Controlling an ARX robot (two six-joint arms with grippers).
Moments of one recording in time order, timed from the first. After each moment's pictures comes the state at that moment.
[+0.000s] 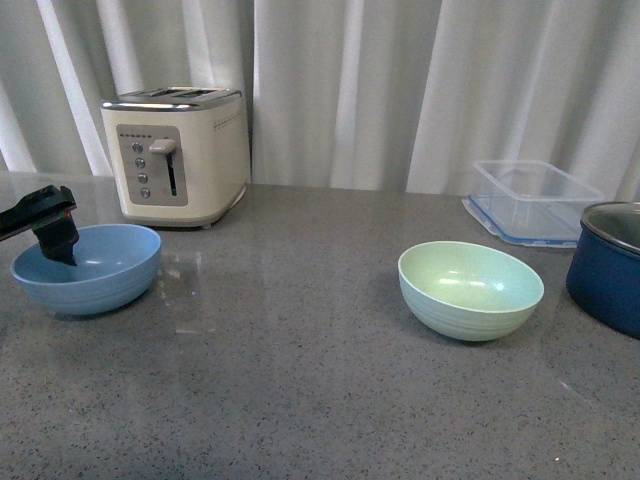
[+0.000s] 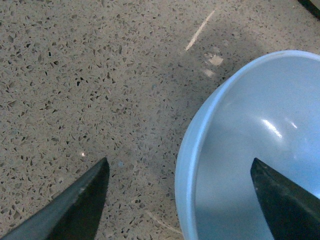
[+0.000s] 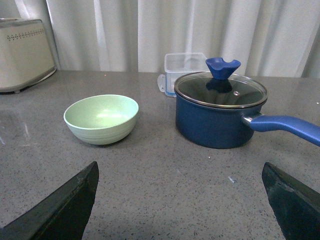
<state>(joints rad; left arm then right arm) 0.14 1.84 1.26 -0.12 0.02 -0.44 0.00 0.00 0.01 0.00 0.00 0.00</state>
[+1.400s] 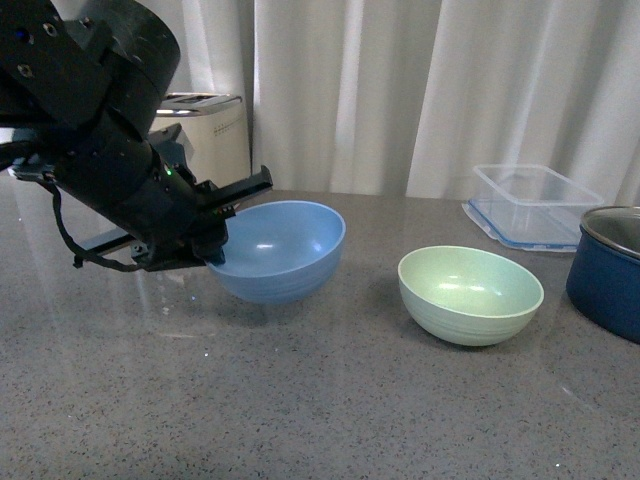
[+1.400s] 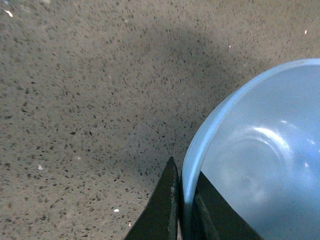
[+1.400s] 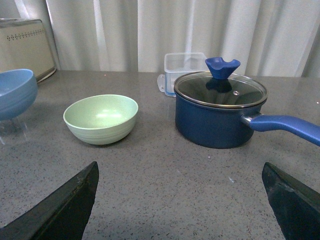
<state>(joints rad) -0.23 1.88 1.40 -0.19 0.00 -0.45 0.00 0.00 0.01 0.00 0.00 0.00</state>
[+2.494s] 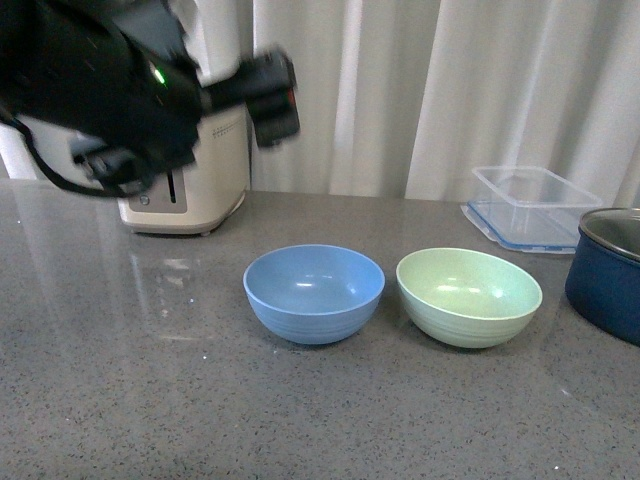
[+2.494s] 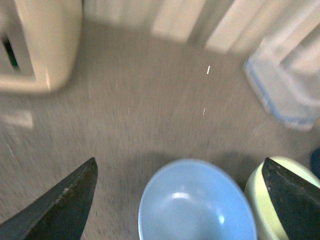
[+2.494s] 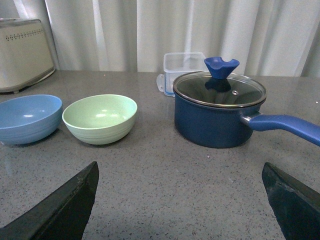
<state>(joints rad) -0.30 1.62 1.17 0.27 -0.07 -0.27 0.00 0.00 0.01 0.00 0.00 0.00</state>
